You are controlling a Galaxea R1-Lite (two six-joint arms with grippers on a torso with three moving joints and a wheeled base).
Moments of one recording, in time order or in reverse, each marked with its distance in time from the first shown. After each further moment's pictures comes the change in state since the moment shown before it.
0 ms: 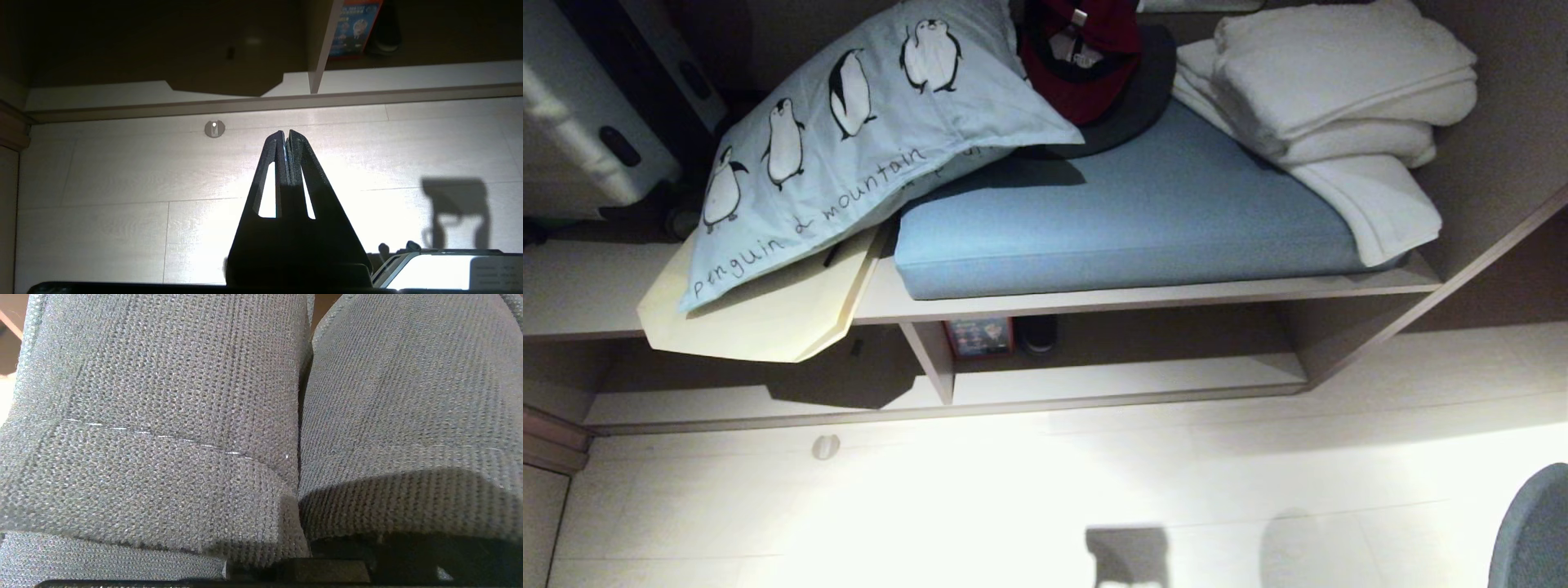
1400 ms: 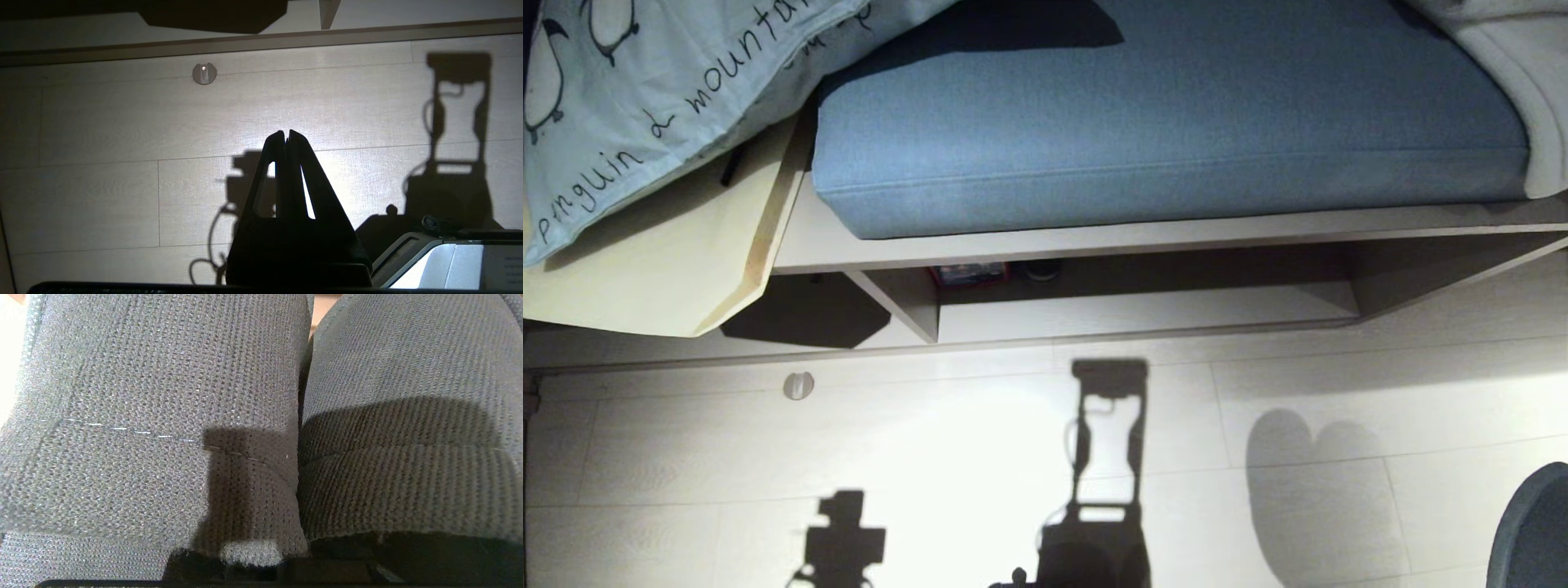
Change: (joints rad) left arm 0.000 0.001 0.000 0.000 0.000 0.000; right arm 0.000 0.000 0.000 0.000 0.000 0.000
